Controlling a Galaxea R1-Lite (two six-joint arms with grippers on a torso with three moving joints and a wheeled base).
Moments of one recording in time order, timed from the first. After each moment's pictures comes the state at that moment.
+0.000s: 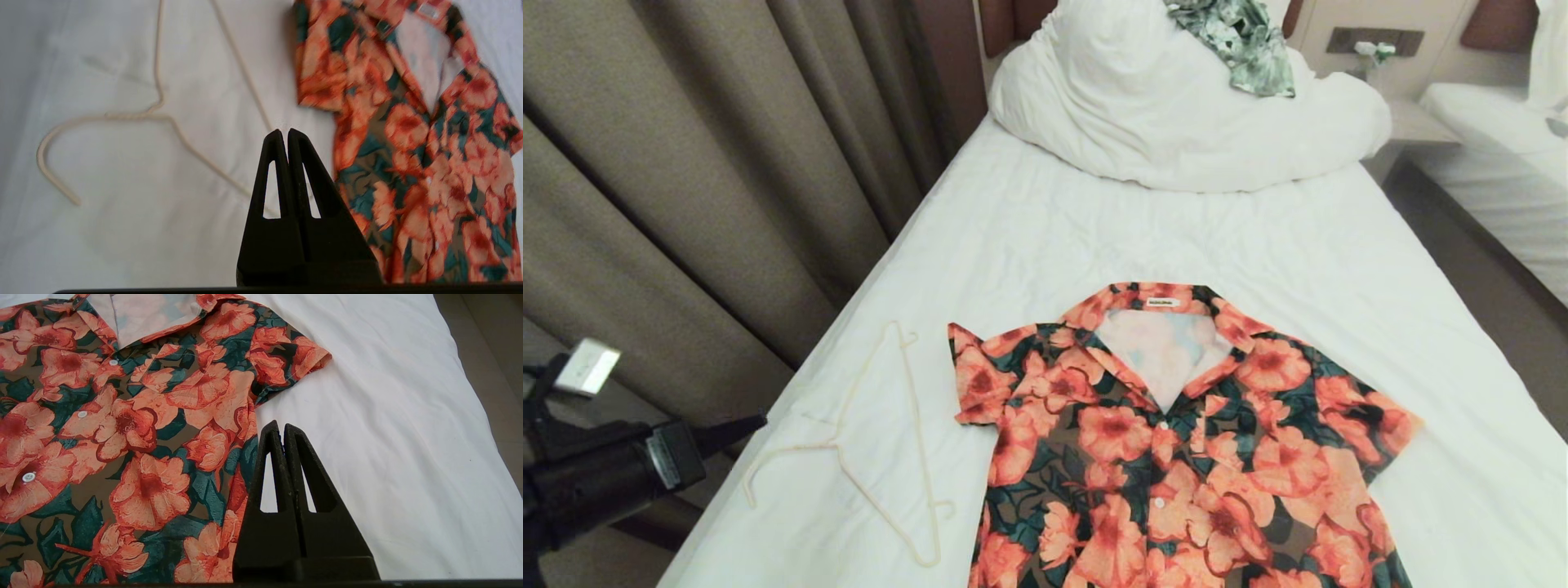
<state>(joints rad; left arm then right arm) 0.36 1.33 -0.38 -0.49 -0.66 -0.15 0.00 0.00 0.00 0.00 0.00 0.00</state>
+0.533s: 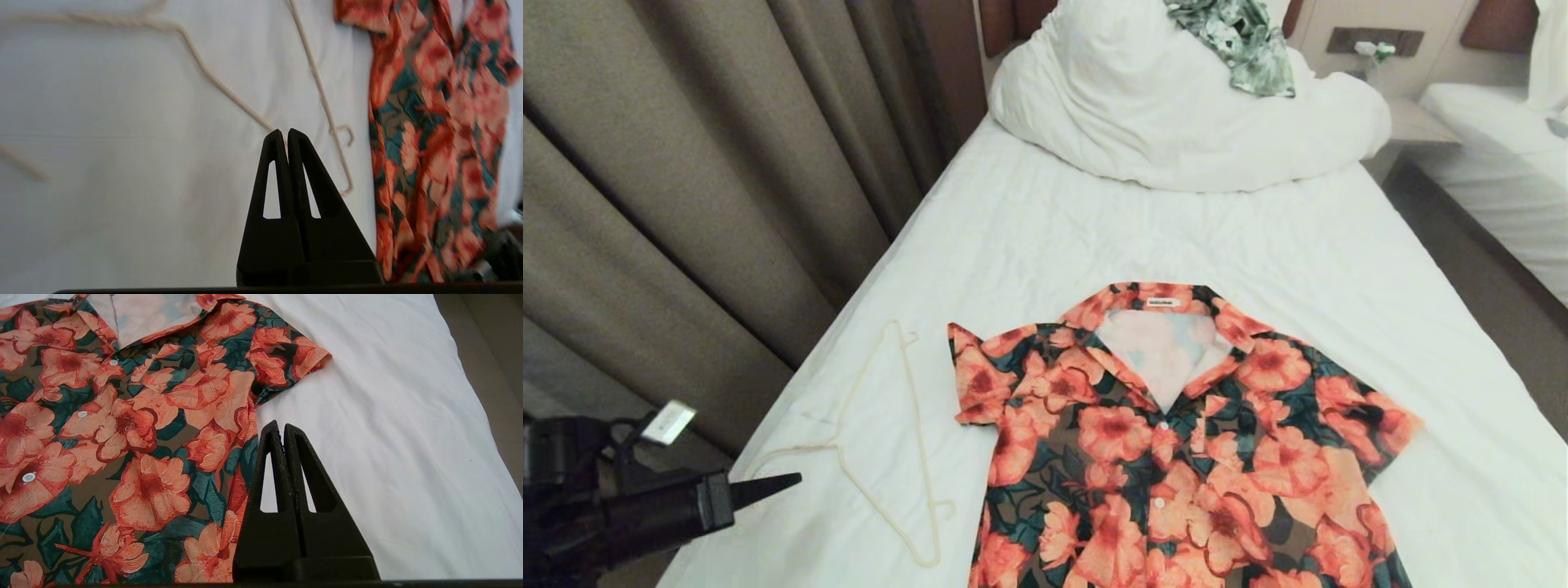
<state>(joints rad) 0.47 1.74 -0.38 -0.50 -0.91 0.10 0.00 0.00 0.00 0.00 0.00 0.00</state>
